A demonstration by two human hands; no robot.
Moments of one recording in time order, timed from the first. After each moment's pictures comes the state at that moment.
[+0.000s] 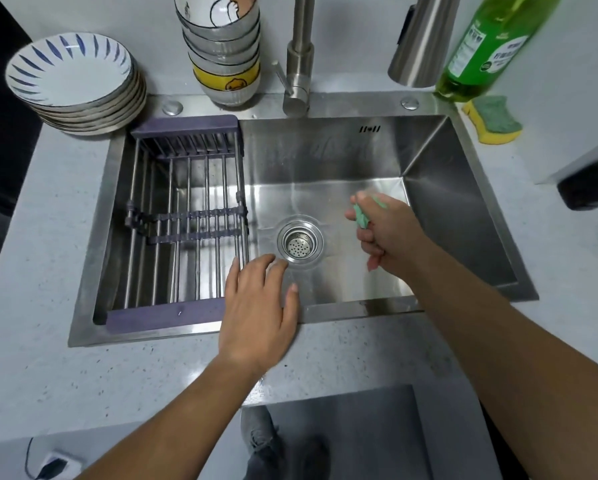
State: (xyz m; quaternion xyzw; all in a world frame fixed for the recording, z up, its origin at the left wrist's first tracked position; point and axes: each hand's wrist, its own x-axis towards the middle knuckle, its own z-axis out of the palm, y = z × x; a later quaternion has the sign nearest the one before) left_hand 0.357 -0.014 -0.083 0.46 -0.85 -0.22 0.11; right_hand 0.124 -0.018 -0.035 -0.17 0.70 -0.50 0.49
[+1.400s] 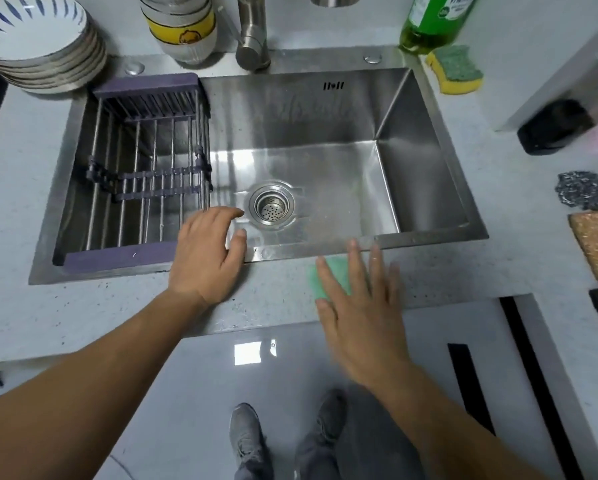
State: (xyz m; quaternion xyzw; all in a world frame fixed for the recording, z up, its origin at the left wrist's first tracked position) left_hand 0.359 -0.006 -0.080 0.45 -0.86 -0.23 0.12; right_hand 0.185 0.188 -0.084 -0.58 0.81 0.00 0.07
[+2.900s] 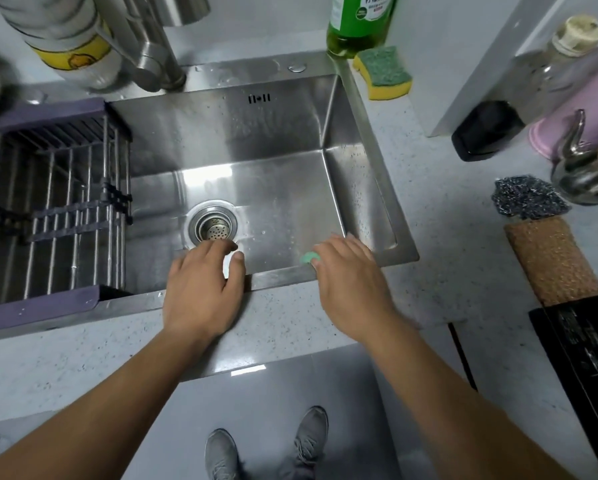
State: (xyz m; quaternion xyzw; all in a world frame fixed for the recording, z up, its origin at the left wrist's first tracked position) left_hand 0.231 0.044 -0.084 0.50 -0.84 -0.21 0.07; right_hand 0.040 0.160 -0.092 -0.58 0.79 -0.18 0.13
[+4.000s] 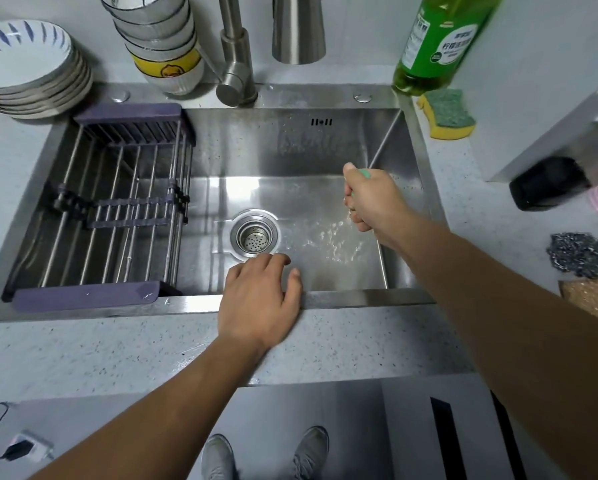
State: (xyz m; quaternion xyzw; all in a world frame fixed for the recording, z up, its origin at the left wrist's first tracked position) left_hand 0.234 0.039 -0.085 0.50 -0.84 -0.21 0.05; right_hand 0.018 0.000 -0.032 -0.28 0.76 -0.40 0.43
